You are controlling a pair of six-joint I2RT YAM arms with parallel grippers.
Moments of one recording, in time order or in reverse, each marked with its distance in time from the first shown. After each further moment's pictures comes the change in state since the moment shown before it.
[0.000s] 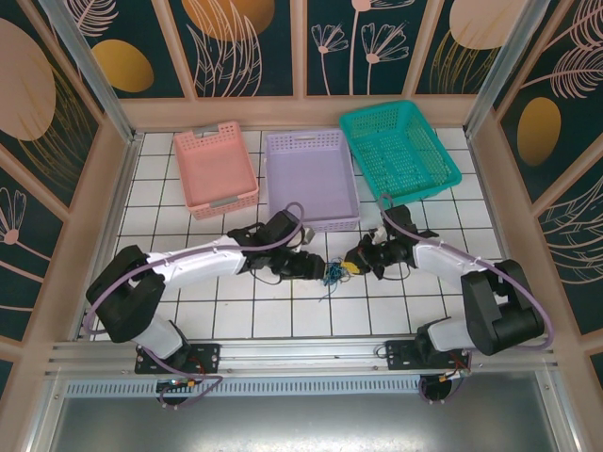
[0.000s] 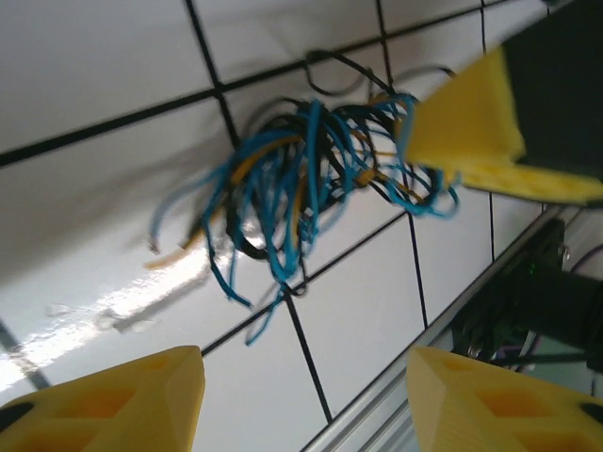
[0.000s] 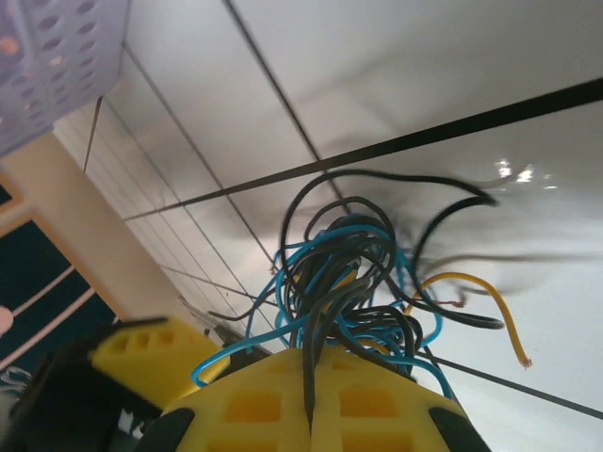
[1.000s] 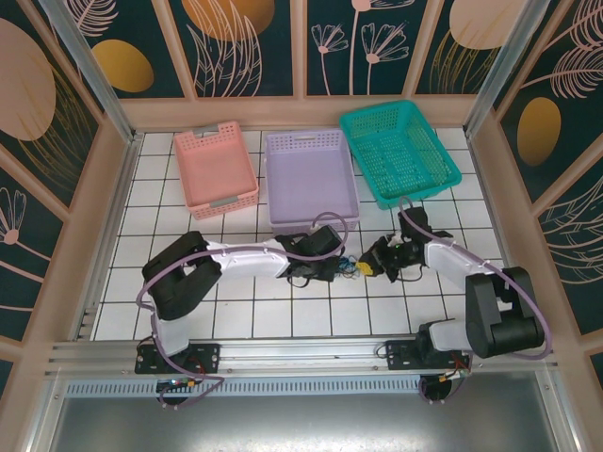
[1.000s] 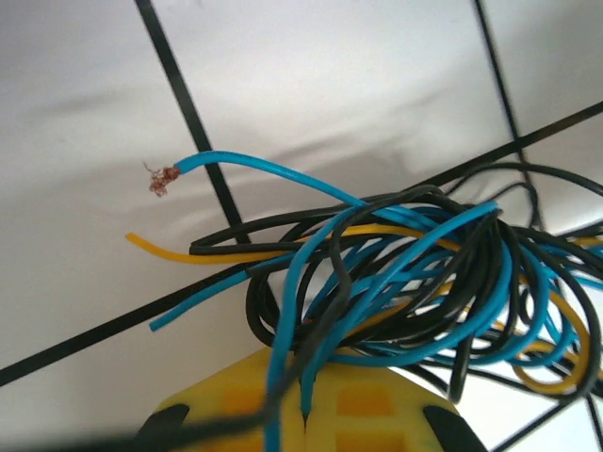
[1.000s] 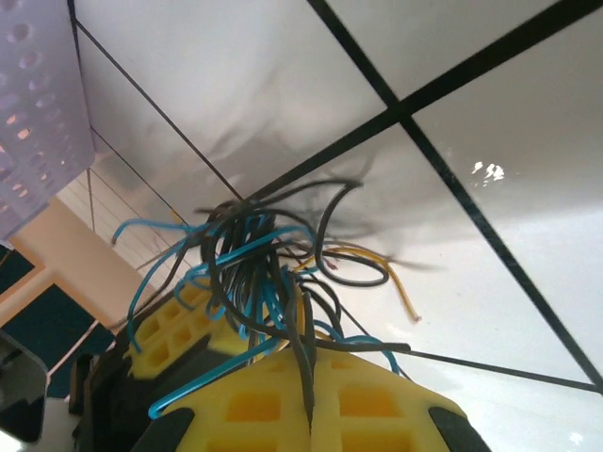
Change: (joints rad) left arm -0.136 0.291 0.185 0.033 -0.438 0.017; right arm -0.150 -0.034 0.002 -0.173 0.021 -0.078
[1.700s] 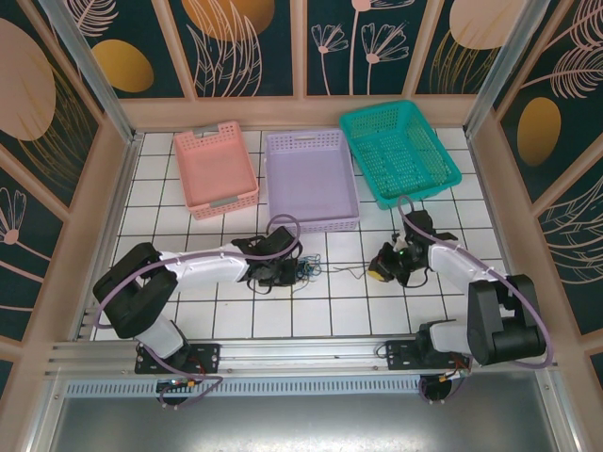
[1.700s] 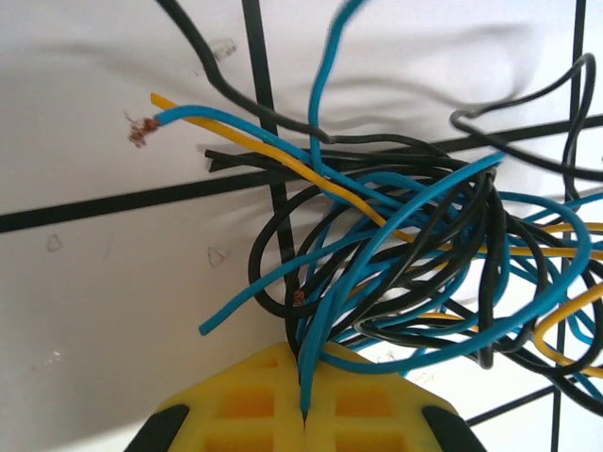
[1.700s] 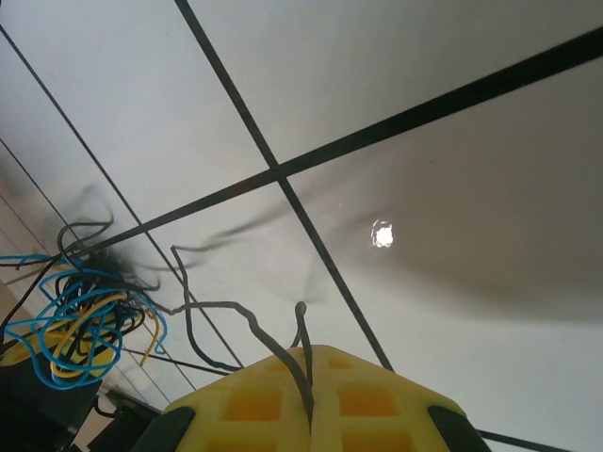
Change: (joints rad) left arm 0.145 -0.256 -0.296 -0.077 0.102 -0.093; right arm -0.018 -0.041 -0.024 -0.075 0.172 -0.270
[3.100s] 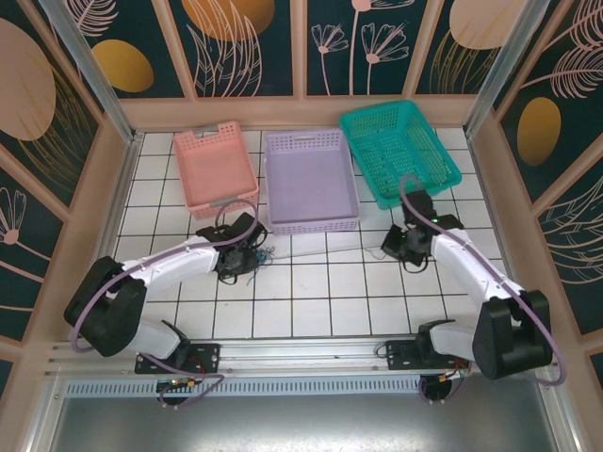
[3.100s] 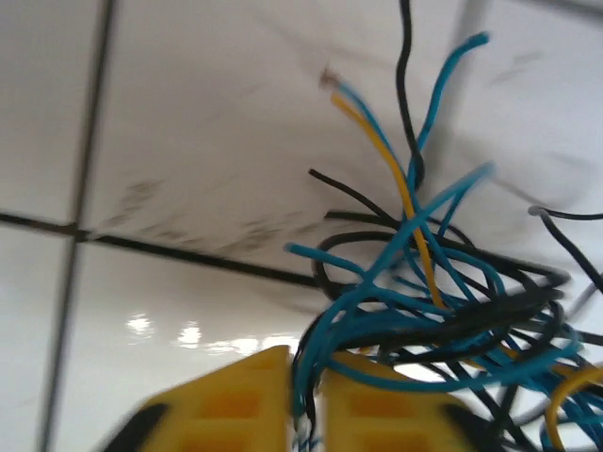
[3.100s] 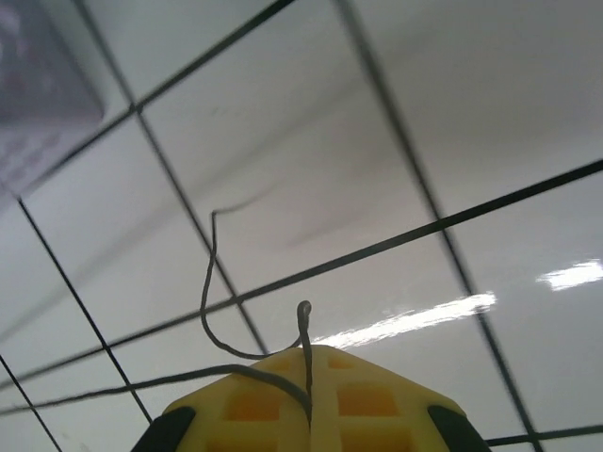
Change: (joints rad) left arm 0.245 -0.155 -0.053 -0.293 -0.251 -0.086; right arm 0.099 -0.058 0.216 -0.199 0.457 -0.036
